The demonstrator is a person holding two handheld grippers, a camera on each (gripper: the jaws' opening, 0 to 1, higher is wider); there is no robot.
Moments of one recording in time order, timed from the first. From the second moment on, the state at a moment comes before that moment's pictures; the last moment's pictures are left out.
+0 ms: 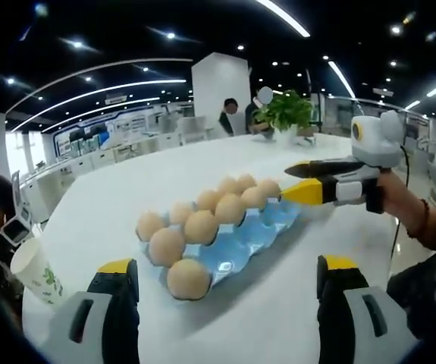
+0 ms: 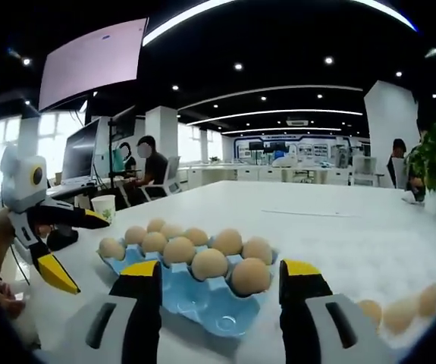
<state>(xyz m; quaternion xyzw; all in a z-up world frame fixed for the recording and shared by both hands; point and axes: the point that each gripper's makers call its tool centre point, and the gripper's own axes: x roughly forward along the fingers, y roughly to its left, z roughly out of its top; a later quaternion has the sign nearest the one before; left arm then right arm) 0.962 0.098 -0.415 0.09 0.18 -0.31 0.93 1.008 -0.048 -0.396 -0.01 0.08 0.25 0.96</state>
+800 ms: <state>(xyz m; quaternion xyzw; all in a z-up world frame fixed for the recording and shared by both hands) 0.967 0.106 -0.414 0.08 0.18 -0.30 0.93 1.005 -0.110 -0.393 -0.02 0.06 0.17 0.98</state>
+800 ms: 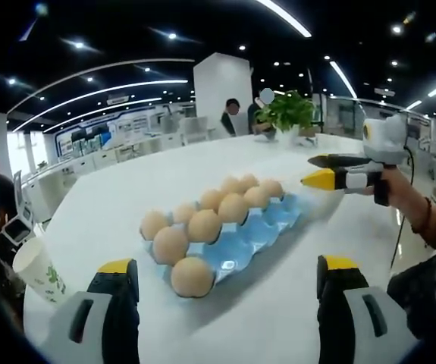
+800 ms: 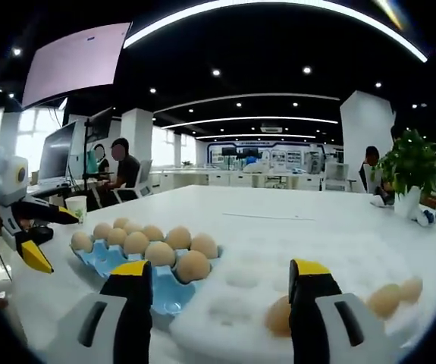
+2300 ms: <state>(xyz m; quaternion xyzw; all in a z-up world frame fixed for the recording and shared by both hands) 0.966 0.100 -0.410 0.09 0.18 -0.30 0.93 1.009 -0.179 -0.427 -0.01 0.12 0.00 0.99</state>
